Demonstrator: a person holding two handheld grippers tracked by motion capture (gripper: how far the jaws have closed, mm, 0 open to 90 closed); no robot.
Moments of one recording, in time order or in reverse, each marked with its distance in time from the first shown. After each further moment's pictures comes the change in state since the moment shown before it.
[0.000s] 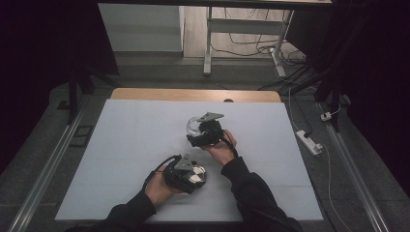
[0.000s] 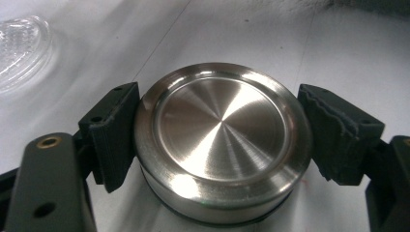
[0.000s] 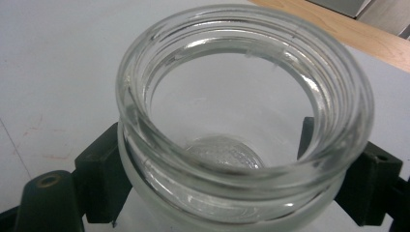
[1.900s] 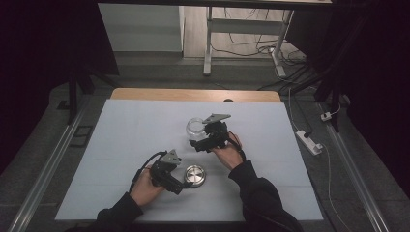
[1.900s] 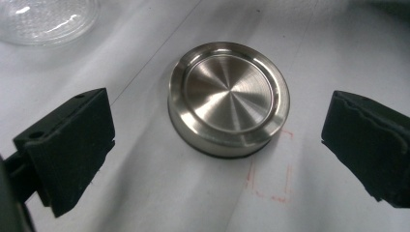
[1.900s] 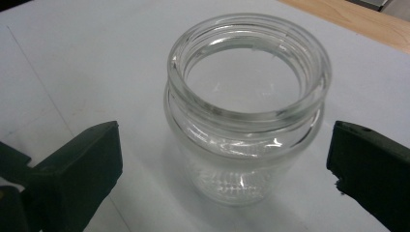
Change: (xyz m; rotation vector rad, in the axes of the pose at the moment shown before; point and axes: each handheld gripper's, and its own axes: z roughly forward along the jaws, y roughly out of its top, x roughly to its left) left arm 0.014 -0.013 -0.041 0.013 -0.031 -0.142; right arm -0.003 -0.002 -0.030 0.013 0.083 0.029
